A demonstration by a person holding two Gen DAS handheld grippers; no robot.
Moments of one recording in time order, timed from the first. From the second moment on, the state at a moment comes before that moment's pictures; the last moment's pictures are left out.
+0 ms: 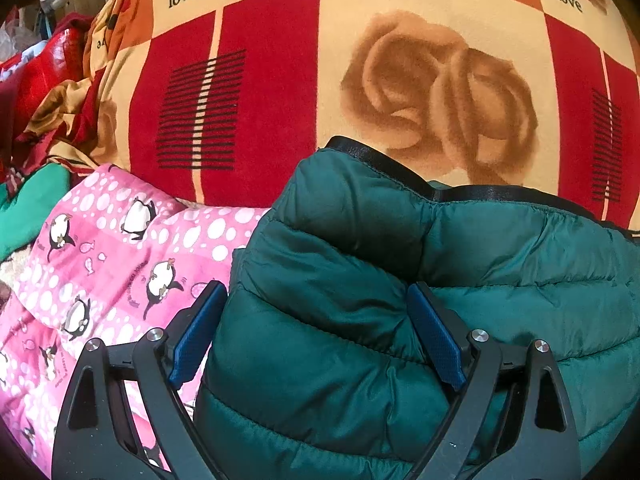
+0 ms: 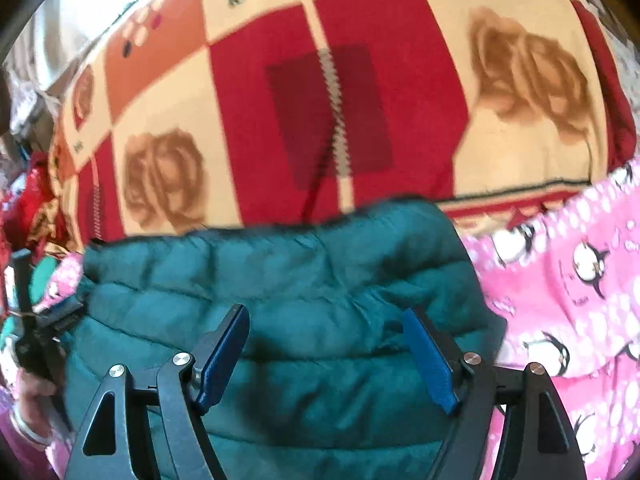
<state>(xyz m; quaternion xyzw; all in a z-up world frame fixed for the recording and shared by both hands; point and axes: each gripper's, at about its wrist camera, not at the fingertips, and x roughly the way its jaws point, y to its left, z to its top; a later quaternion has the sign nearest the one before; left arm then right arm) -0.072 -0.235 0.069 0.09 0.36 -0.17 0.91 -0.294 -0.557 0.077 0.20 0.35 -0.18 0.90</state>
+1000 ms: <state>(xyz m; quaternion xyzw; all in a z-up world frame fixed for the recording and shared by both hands) -0.109 -0.212 0.094 0.10 0.35 -0.20 0.91 -0.346 -0.543 0.080 0.21 0.35 -0.20 0.89</state>
